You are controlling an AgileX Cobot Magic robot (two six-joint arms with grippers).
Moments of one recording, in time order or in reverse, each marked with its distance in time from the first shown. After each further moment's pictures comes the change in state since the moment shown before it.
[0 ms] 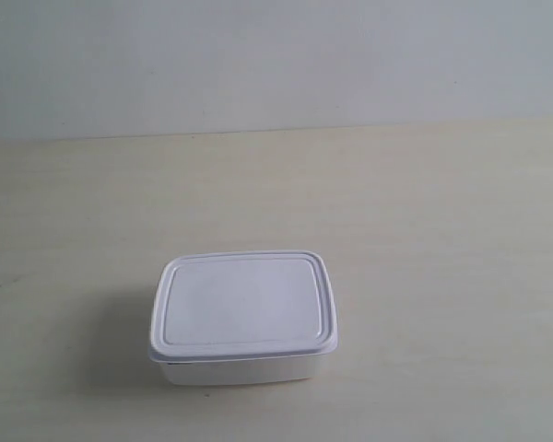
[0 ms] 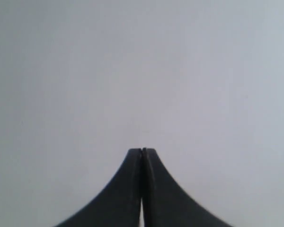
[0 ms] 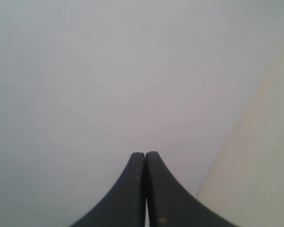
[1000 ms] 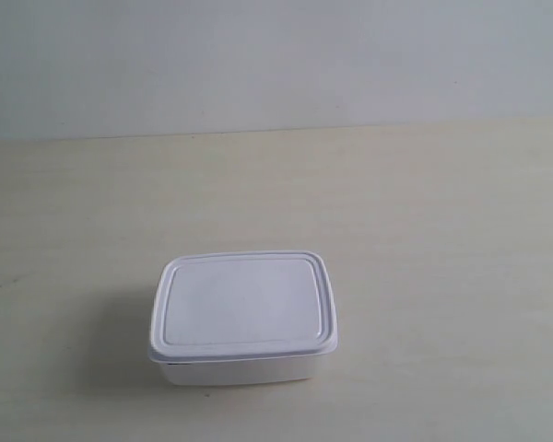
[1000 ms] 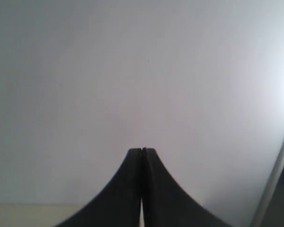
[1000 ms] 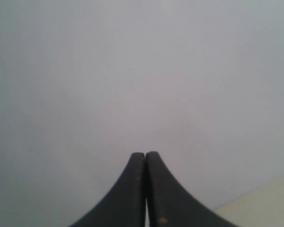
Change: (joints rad) left arm 0.000 0.257 -0.217 0.742 -0.188 -0.972; right arm 0.000 0.029 -0.379 -0.123 0.338 -0.292
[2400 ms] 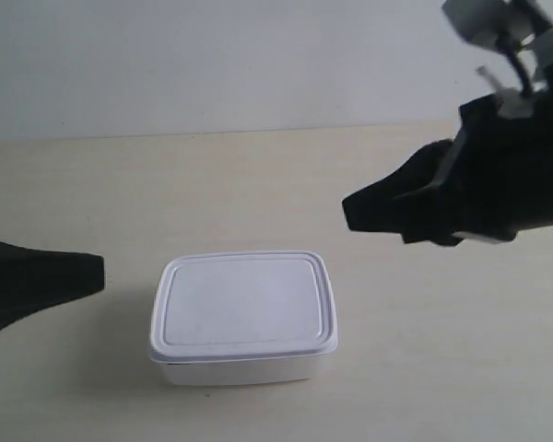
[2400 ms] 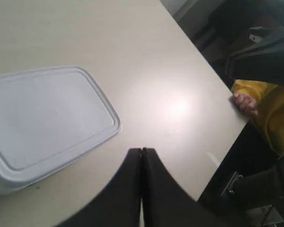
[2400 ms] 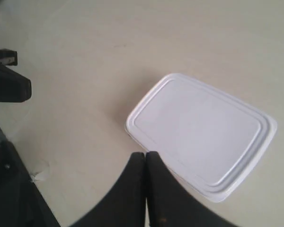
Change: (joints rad) left arm -0.290 0.674 -0.221 0.688 -0.224 -0.549; right arm 0.456 1.097 -0.408 0.058 0.455 -0.595
